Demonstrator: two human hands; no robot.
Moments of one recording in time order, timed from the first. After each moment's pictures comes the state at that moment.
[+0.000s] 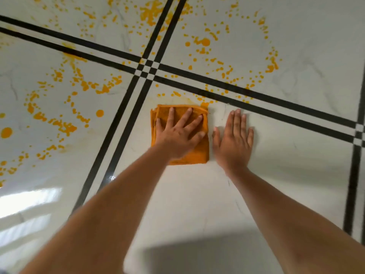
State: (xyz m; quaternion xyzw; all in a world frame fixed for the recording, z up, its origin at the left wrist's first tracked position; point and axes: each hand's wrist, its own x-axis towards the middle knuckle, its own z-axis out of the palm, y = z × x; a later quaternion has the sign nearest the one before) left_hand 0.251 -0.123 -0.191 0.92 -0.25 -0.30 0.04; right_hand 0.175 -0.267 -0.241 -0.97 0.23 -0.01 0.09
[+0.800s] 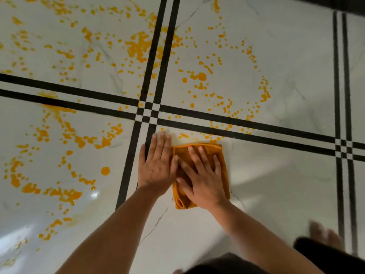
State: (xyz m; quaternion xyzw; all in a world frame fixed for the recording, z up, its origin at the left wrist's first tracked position) left_hand 0.317 -0.054 -0.217 0.95 -0.27 -0.15 0.10; right_hand 0.220 -0.179 -0.219 -0.99 0.08 0.07 0.08
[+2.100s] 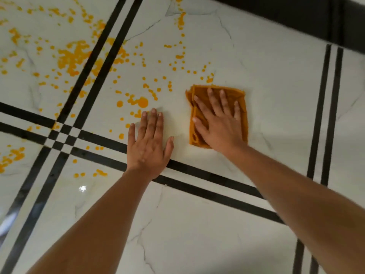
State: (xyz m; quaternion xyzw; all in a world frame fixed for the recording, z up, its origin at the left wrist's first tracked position) left_hand 0.373 -0.273 -0.222 0.97 -0.19 -0.11 0.06; right_hand 0.371 -0.473 -0.225 -1.00 0.05 0.03 0.02
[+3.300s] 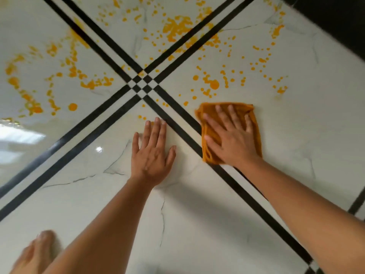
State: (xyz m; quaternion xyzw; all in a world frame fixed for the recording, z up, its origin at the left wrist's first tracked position) left_hand 0.267 -0.189 -0.223 0.99 0.05 -0.11 0.11; right_hand 0.349 -0.404 -0.222 -0.98 -0.21 0.08 0.01
